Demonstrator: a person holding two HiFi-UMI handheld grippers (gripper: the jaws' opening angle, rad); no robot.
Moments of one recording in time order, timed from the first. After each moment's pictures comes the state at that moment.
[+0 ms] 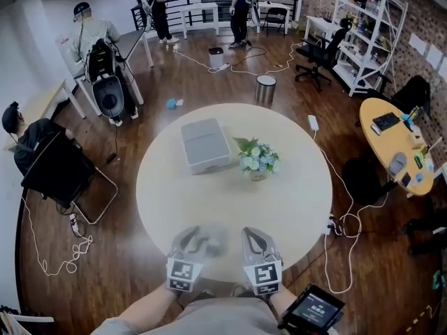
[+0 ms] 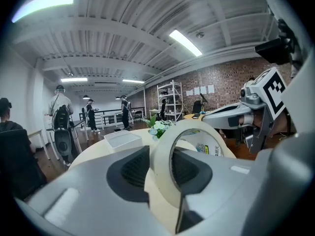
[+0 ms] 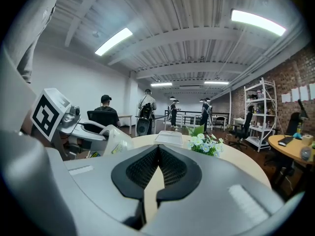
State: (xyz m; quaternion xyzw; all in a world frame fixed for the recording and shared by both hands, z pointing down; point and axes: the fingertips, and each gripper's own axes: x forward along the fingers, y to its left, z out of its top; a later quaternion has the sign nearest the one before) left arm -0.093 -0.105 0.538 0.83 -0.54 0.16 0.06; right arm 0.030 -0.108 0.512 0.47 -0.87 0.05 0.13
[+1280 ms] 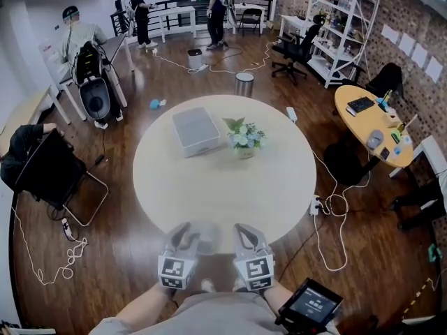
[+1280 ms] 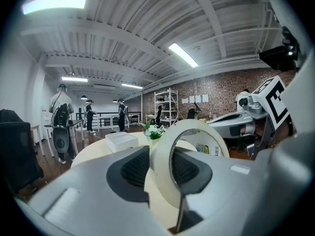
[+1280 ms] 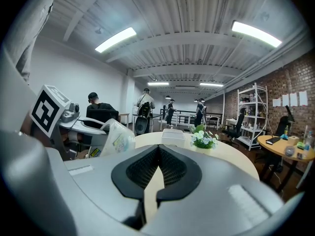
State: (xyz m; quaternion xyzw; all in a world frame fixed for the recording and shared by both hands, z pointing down) left arm -0.123 -0.005 0.516 0.85 -0.52 0.11 0.06; right arm 0.000 0.003 0.498 0.51 -0.85 0.05 0.14
